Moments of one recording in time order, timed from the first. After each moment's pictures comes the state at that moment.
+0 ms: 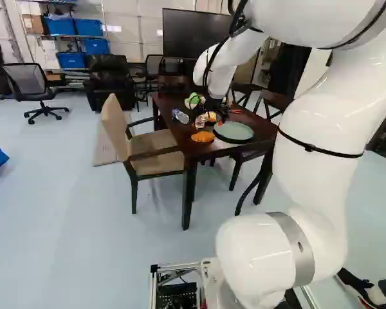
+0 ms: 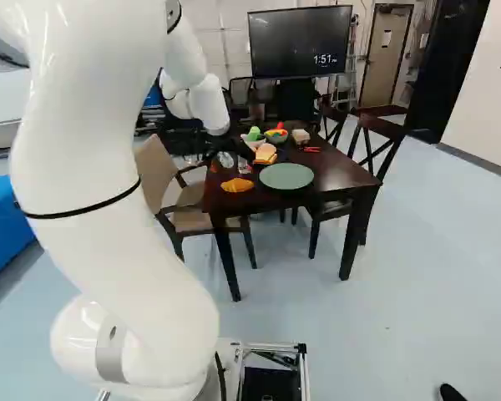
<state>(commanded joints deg) -0.1 -11.6 -62.3 0.0 -26.7 0.0</state>
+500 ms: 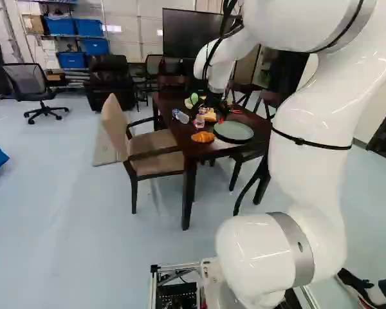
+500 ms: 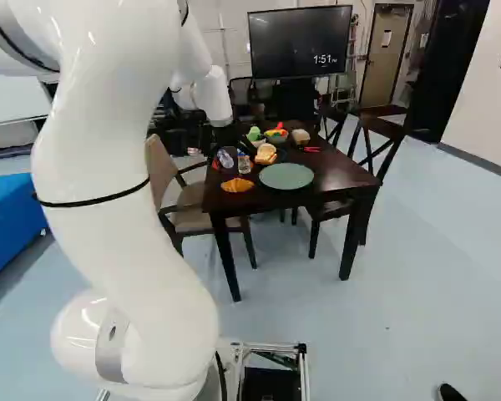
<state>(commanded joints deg) -0.5 -16.1 -69.5 0.0 -34.1 0.0</state>
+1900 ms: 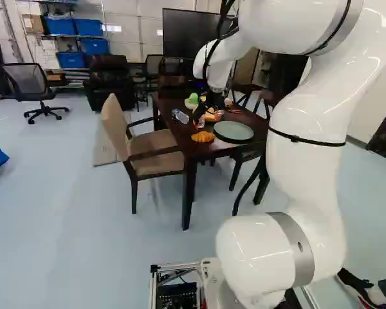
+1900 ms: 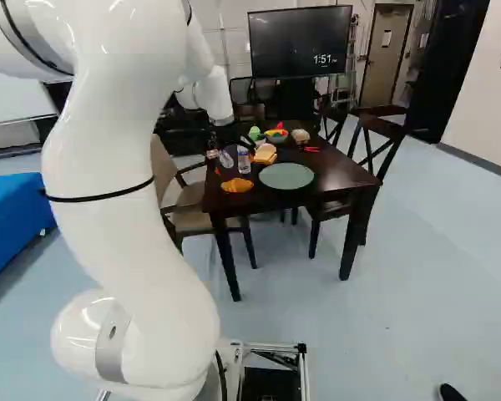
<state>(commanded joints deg) -0.5 -17.3 -71.0 0.0 -34.9 -30.2</state>
